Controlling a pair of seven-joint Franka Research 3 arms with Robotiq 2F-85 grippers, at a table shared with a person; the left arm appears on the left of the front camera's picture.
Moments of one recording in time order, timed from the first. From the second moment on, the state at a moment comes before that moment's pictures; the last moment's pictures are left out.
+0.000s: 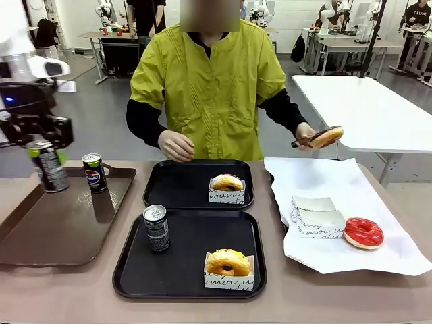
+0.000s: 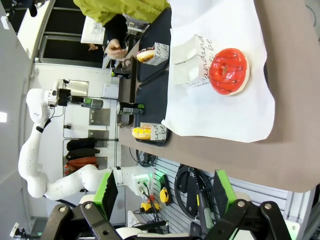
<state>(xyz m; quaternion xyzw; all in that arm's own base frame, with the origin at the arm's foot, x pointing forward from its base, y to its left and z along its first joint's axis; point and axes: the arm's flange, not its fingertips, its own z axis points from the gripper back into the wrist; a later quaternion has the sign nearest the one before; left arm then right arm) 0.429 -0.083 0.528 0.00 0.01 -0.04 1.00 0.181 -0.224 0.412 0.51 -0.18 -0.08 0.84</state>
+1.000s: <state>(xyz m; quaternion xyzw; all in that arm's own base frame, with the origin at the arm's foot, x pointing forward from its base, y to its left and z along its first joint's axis) 0.450 -0.189 0.498 -0.02 -0.01 -0.17 0.98 0.181 -0.223 0.412 0.51 -0.18 -0.08 0.84</state>
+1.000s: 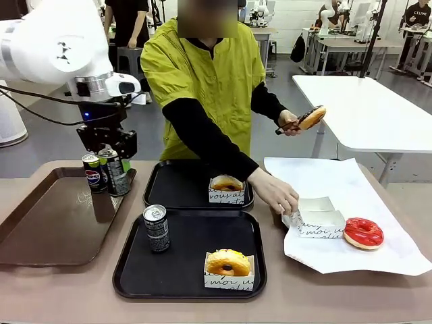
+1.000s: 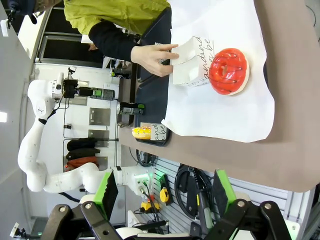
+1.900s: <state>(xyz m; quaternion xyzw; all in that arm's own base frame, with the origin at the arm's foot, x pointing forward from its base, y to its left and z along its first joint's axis) 0.333 -0.061 0.564 -0.08 0.08 -0.22 0.97 0.181 -0.224 0.412 0.51 -0.18 -0.08 0.84</state>
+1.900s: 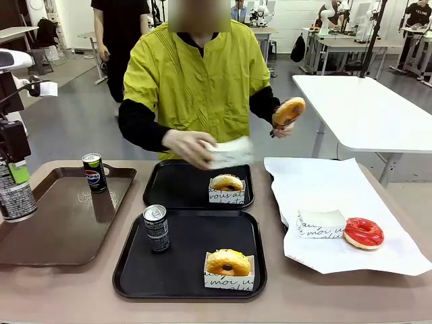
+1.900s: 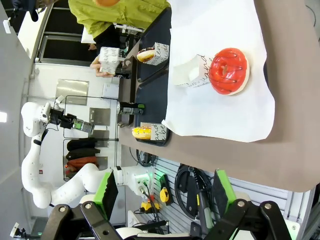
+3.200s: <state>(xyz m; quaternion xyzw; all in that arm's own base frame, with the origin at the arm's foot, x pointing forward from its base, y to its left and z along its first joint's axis) 0.363 -0.100 0.551 -0.07 0.04 -0.24 0.97 0.181 -0.224 0.412 0.51 -0.18 -0.08 0.84</state>
